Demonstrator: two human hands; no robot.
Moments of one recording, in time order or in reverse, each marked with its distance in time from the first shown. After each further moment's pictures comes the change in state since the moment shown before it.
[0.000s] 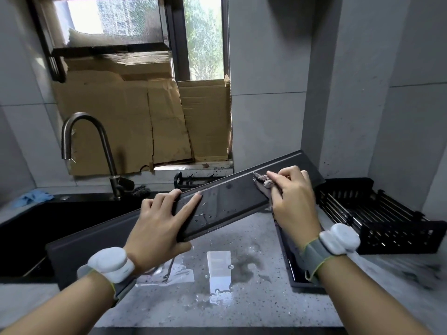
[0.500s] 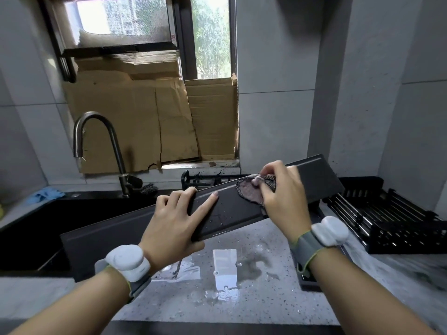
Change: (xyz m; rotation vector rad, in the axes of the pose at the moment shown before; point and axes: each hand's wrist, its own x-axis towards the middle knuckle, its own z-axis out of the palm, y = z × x) left_hand -0.001 0.009 -0.005 0.035 0.031 0.047; right_hand 0.006 -0.039 0.007 0.172 -0.067 0.060
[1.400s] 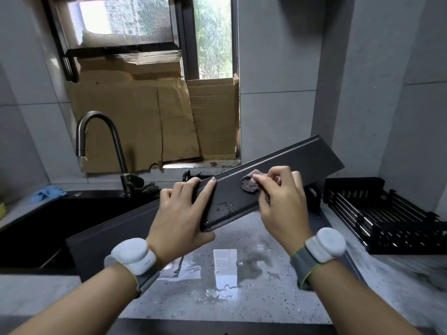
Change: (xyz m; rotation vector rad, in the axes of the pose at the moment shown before) left_hand 0.012 0.011 -0.016 -0.121 0.052 -0.109; right_hand -0.019 -0.005 0.001 -0.175 0.094 -0.181
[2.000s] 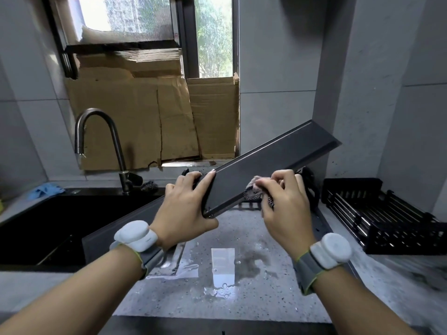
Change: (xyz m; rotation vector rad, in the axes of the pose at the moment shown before) left_hand 0.021 -0.003 0.005 -0.197 -0.041 -0.079; right_hand -0.008 0.003 -0.007 0.007 -0.033 0.004
